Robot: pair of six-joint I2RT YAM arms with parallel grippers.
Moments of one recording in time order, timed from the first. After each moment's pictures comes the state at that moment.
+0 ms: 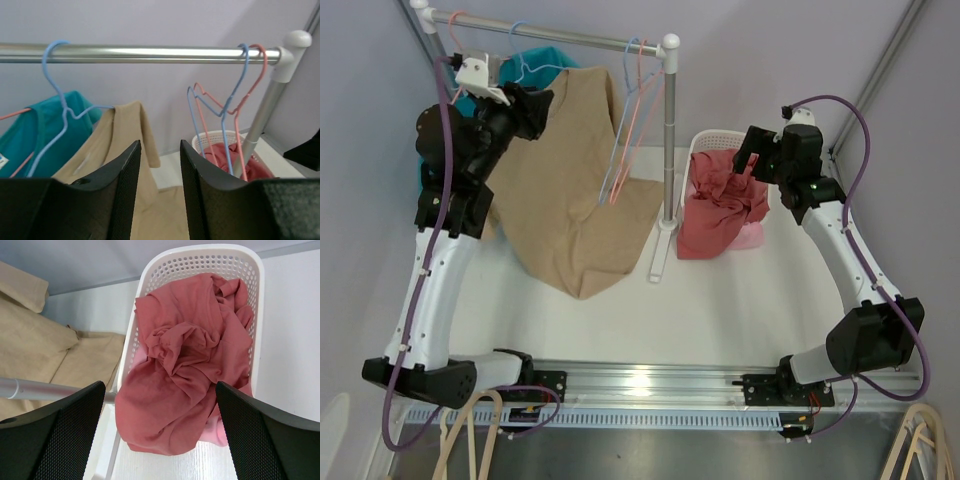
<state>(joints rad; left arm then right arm) -0.22 1.24 1.64 -0.19 0.20 -0.12 0.18 1.45 1.41 -0.37 0.04 0.33</state>
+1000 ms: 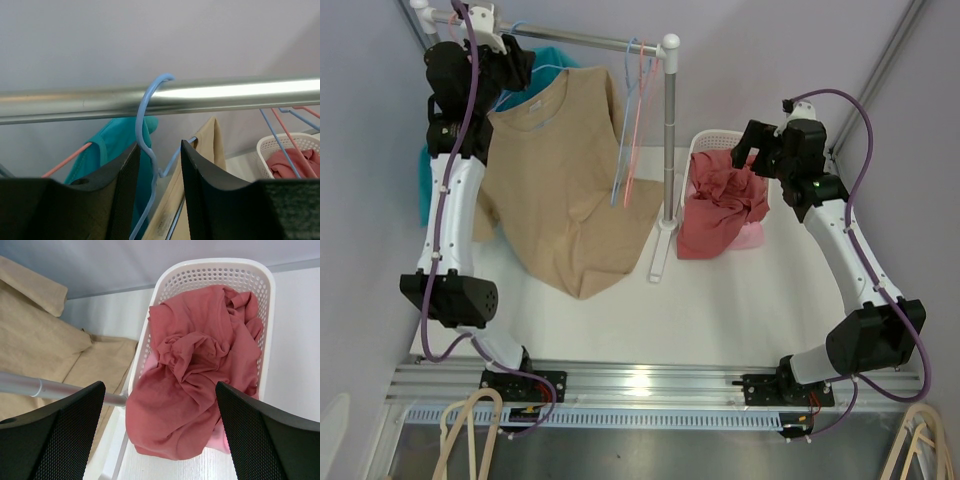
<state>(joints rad) -0.01 1.70 2.07 -0.25 0.29 0.02 0.18 1.45 1.45 -0.36 -0.01 0.32</state>
